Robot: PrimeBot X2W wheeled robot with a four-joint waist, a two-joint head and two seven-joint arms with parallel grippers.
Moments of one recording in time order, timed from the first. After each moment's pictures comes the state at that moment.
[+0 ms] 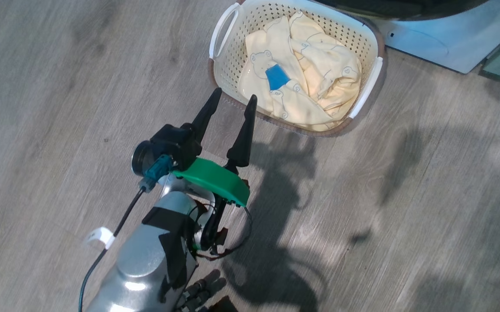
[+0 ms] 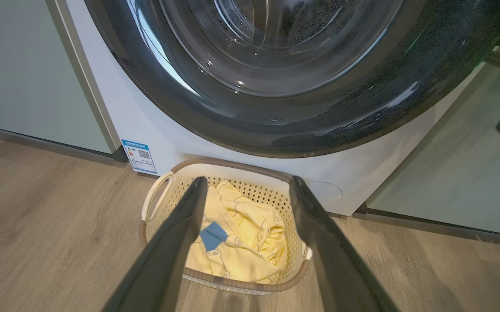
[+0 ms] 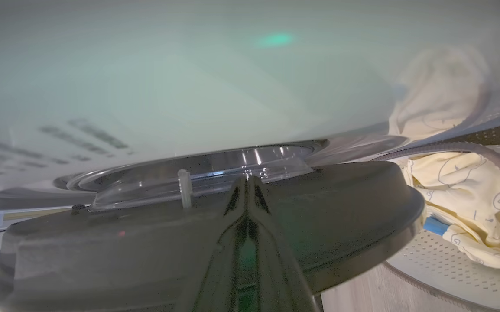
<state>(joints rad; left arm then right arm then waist) -0.48 0.03 -0.37 0.24 -0.37 0.09 -0.26 -1.19 -0.24 0.12 0.91 1.62 0.13 0.56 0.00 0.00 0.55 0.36</state>
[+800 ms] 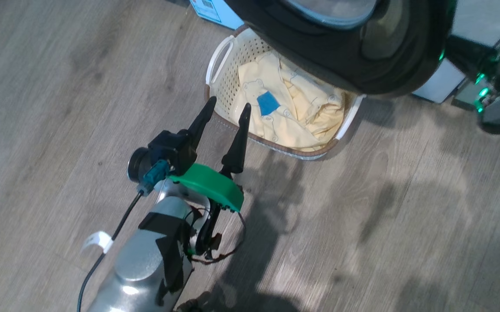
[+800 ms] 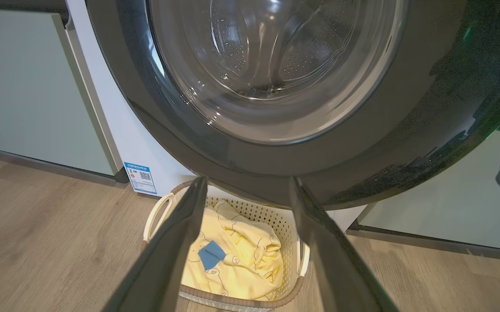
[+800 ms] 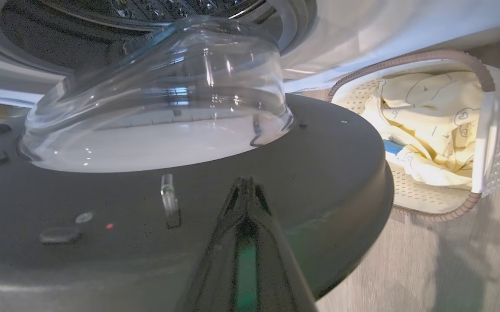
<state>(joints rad) -0.47 0.03 -0.35 0.27 -0.35 0.07 -0.26 -1.02 -0.20 0.25 0.82 1.55 0.13 0.71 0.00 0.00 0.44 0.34</state>
